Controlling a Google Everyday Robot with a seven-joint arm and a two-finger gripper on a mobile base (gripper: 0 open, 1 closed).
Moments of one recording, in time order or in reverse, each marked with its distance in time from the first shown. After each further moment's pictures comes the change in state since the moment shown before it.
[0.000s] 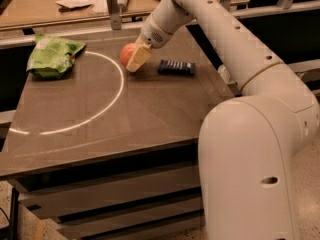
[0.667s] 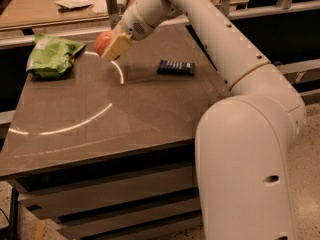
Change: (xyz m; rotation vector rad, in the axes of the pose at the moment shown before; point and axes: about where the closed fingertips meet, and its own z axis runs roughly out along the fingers) arm -0.081 0.011 0.004 -0.017 -0.206 -0.054
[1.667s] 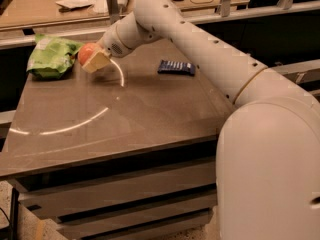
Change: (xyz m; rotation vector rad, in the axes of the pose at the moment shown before) arm -0.012 0.009 0.067 0.137 -0.068 0.040
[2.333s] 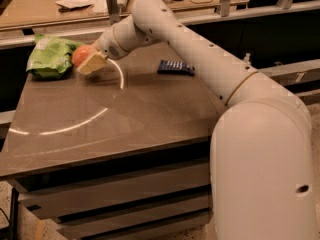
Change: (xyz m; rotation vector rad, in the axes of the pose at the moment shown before) arm -0.005 0.006 0.016 -0.056 -0.054 0.002
